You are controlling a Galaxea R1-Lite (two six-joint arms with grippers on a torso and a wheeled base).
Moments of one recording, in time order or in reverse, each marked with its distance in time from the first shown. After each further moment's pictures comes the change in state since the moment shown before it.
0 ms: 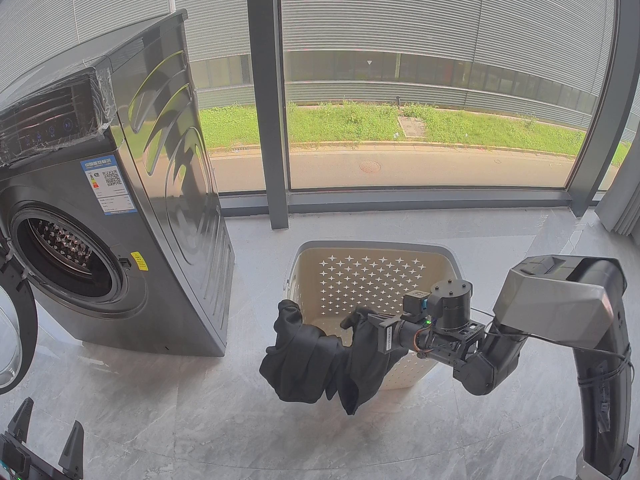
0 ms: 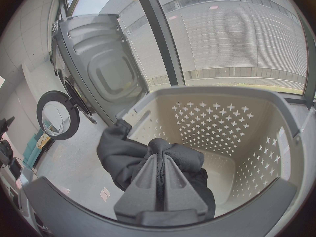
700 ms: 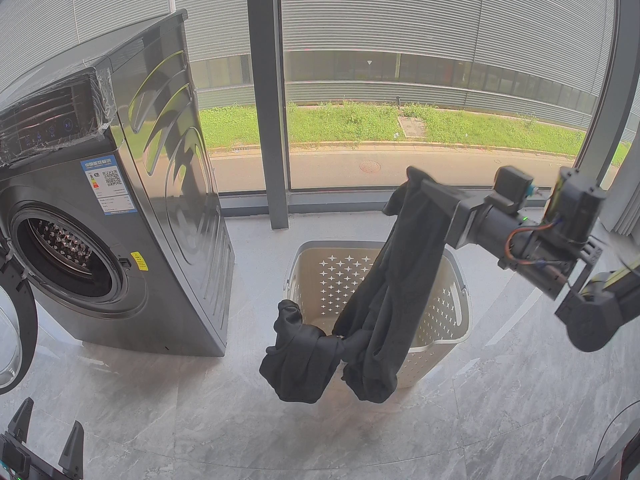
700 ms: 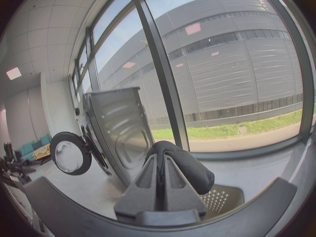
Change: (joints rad) left arm 0.000 0.000 0.000 0.000 -0.001 0.000; right arm -0.007 -0.655 0.113 0.071 -0.010 -0.030
